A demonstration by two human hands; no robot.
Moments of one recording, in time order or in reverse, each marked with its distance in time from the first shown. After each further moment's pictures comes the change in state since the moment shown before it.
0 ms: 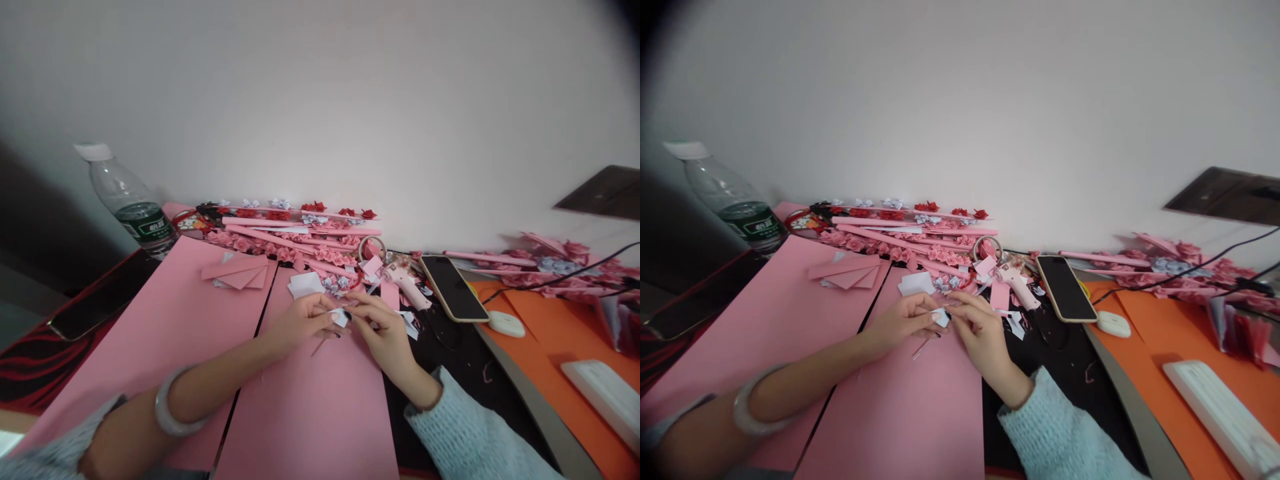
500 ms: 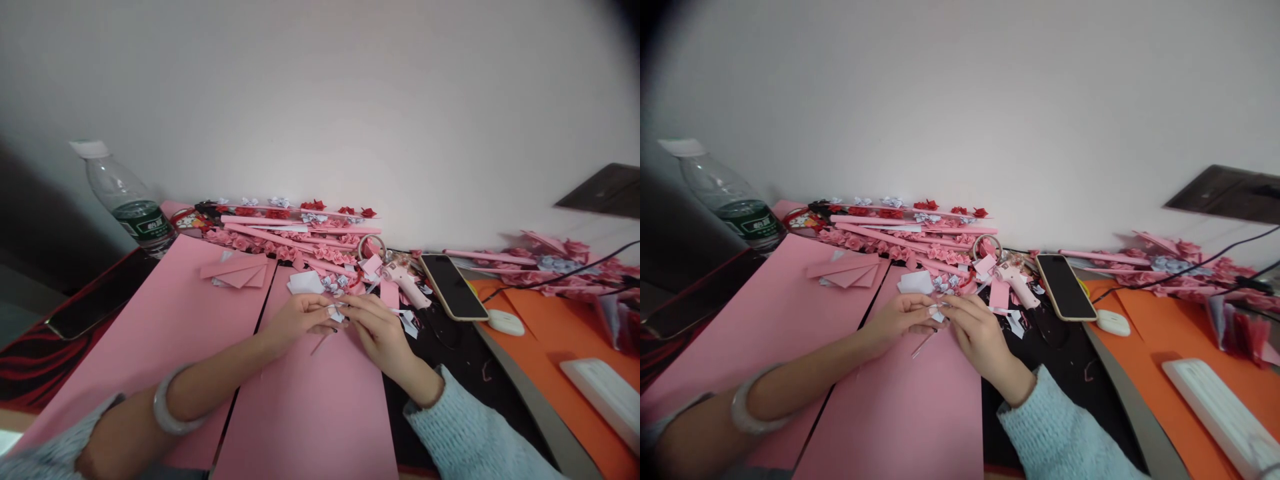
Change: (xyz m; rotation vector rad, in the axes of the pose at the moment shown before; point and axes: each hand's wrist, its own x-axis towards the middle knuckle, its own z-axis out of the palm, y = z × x) left_hand 0.000 0.004 0.000 -0.031 0.082 -0.039; right_hand 0.002 0.004 -0.006 -0.222 -0.148 -0.279
